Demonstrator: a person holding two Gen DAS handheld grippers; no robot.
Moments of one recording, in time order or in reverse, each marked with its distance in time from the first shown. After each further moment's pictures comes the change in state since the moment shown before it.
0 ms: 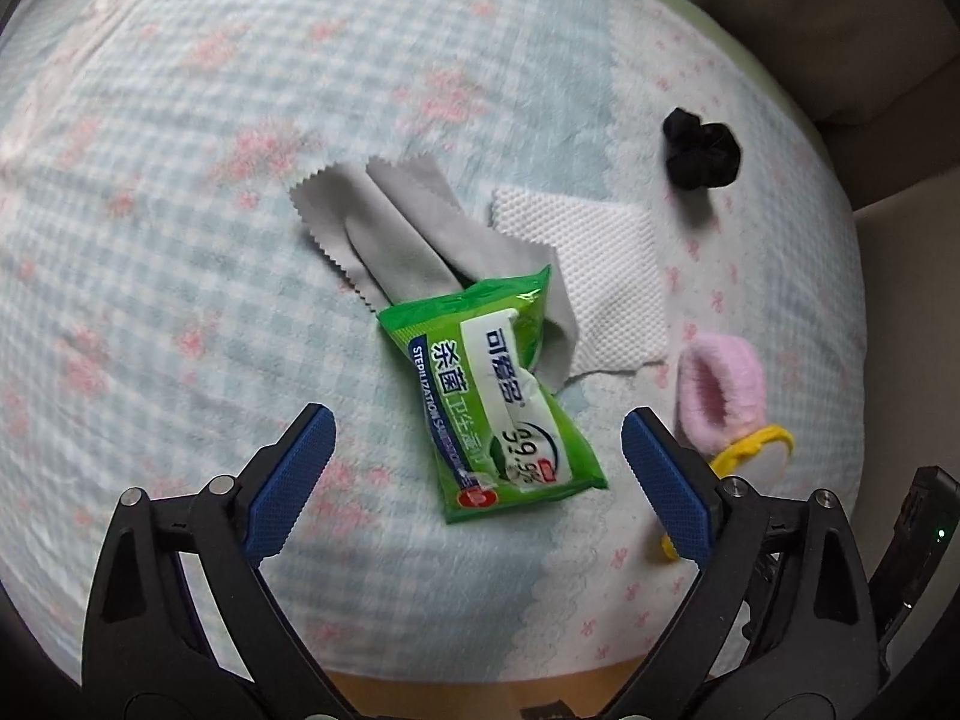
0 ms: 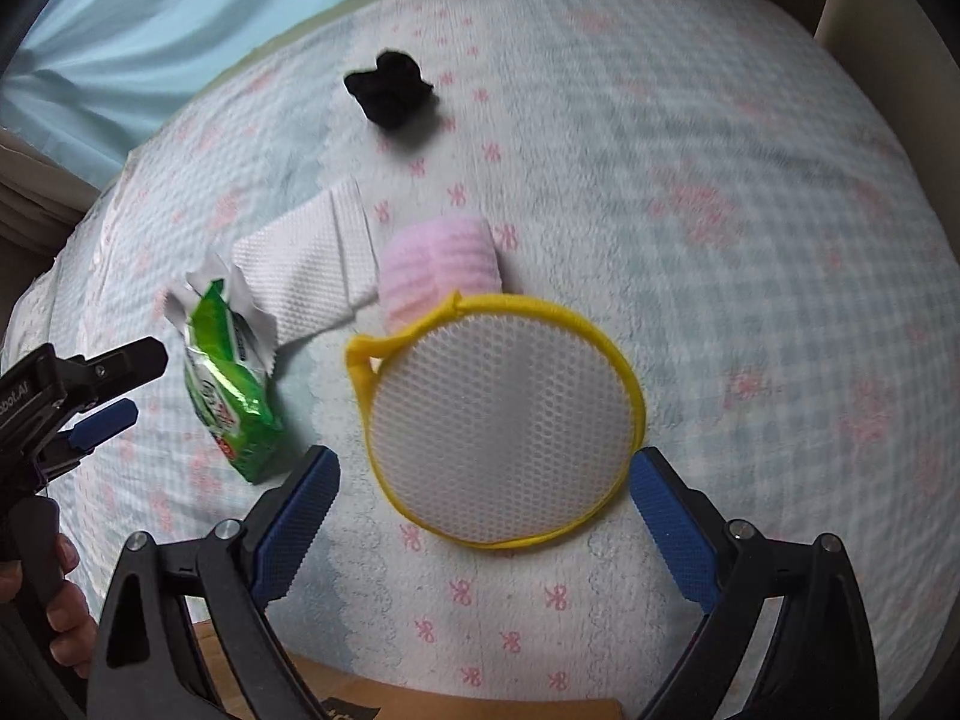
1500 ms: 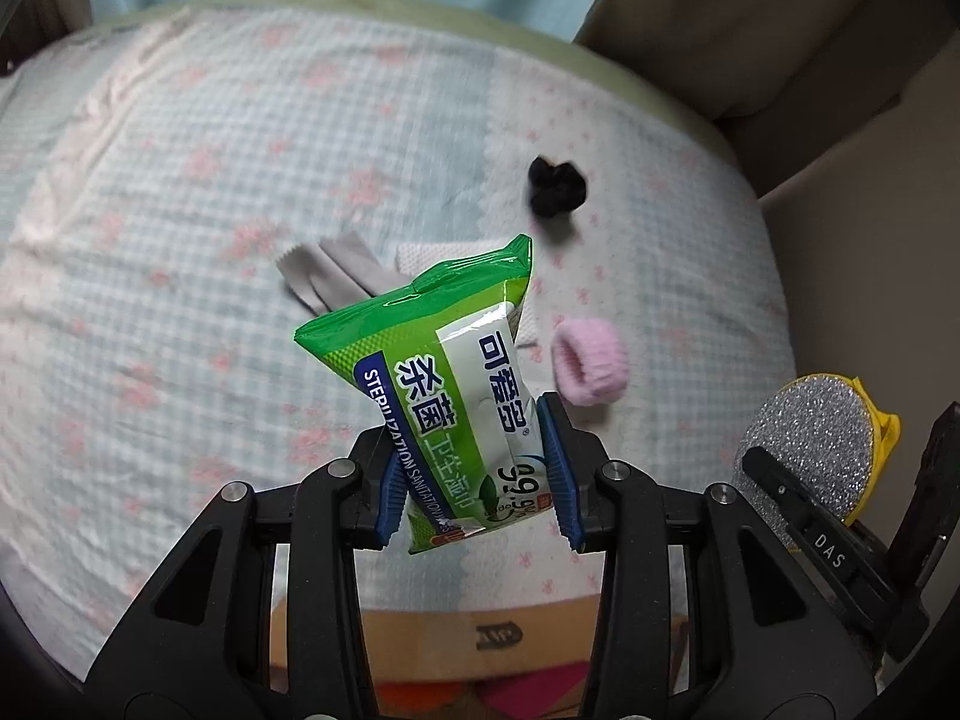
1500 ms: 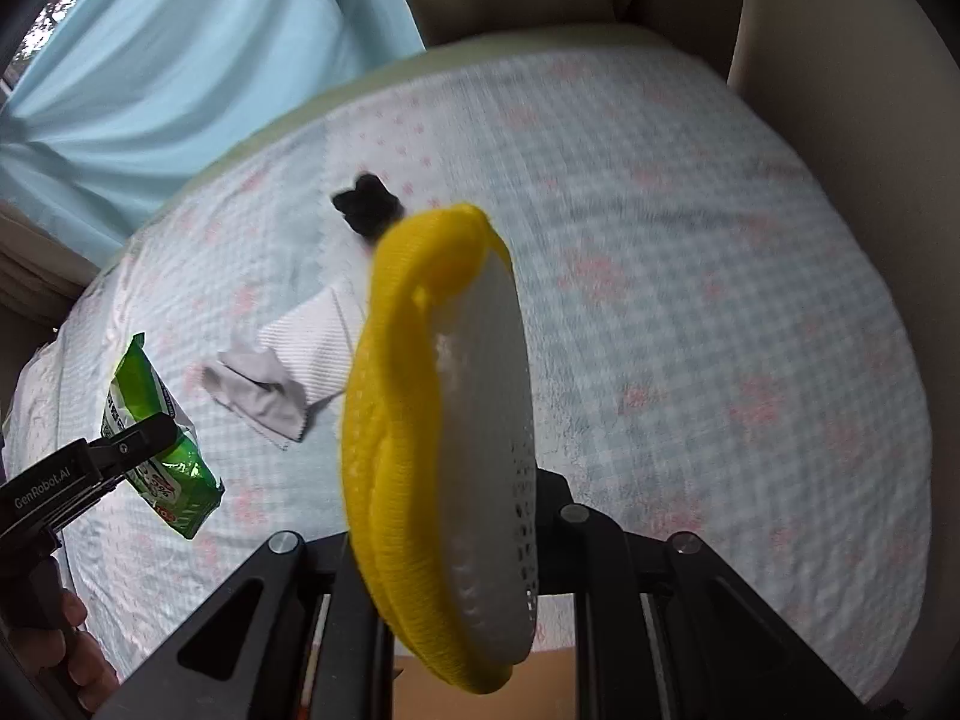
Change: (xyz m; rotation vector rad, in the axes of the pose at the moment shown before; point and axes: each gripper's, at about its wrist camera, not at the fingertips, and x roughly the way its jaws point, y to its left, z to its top) left arm -0.130 -0.047 -0.033 0.149 -0.118 -0.084; right arm -0.120 -0.042 -0.021 0.115 -0.143 -0.055
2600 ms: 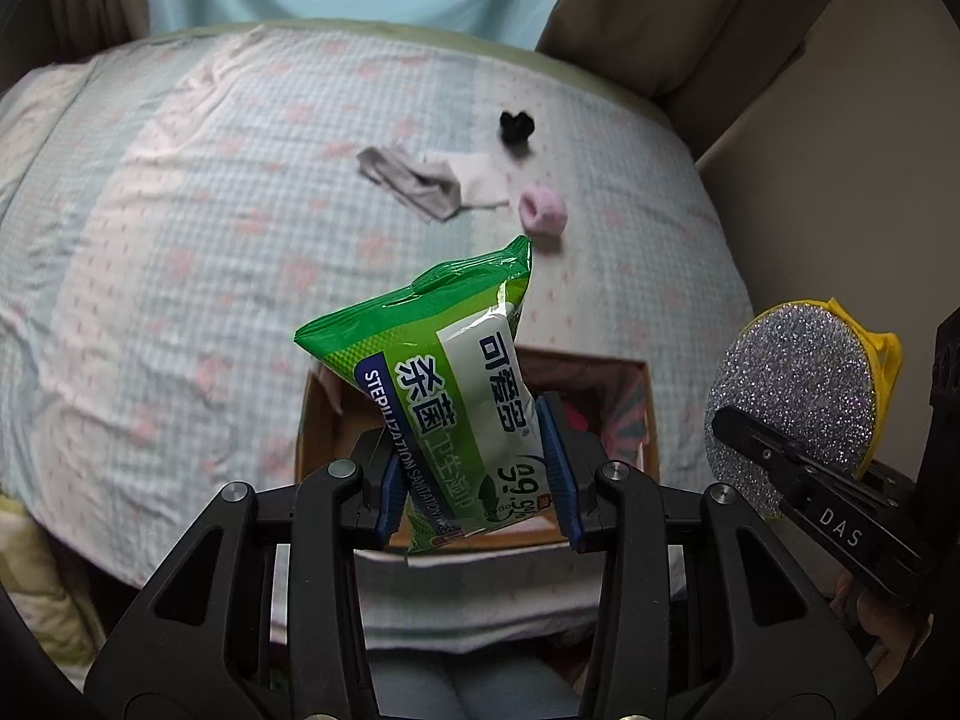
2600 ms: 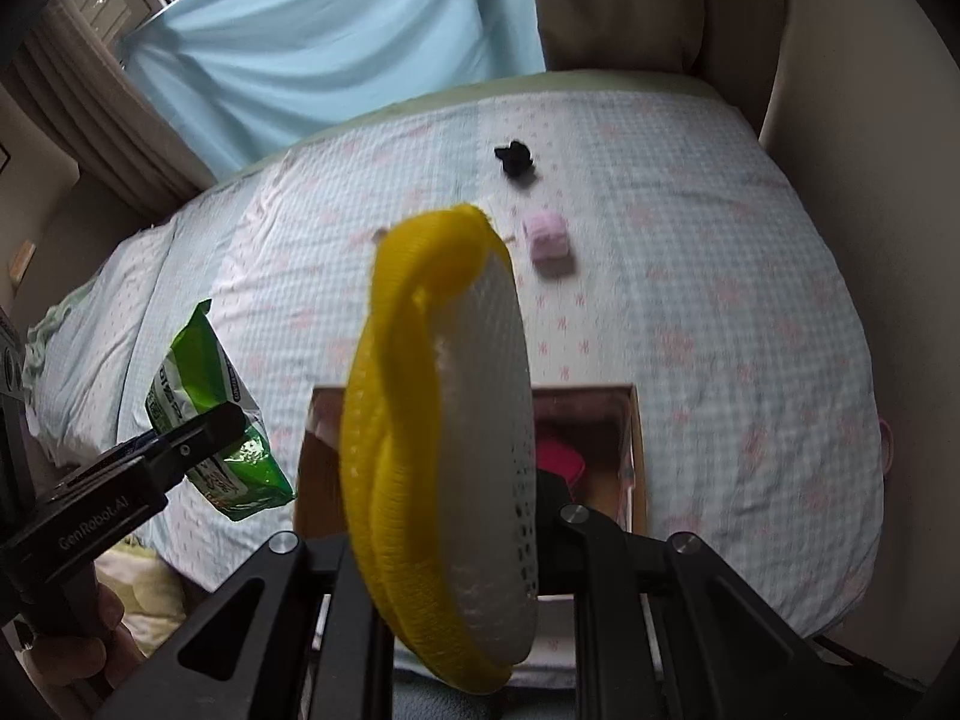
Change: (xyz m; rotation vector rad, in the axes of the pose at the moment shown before) left arm -0.174 -0.002 -0.225 0.049 -0.060 0.020; right arm -0.172 0.072 -0.174 -0.195 -0.029 0.110
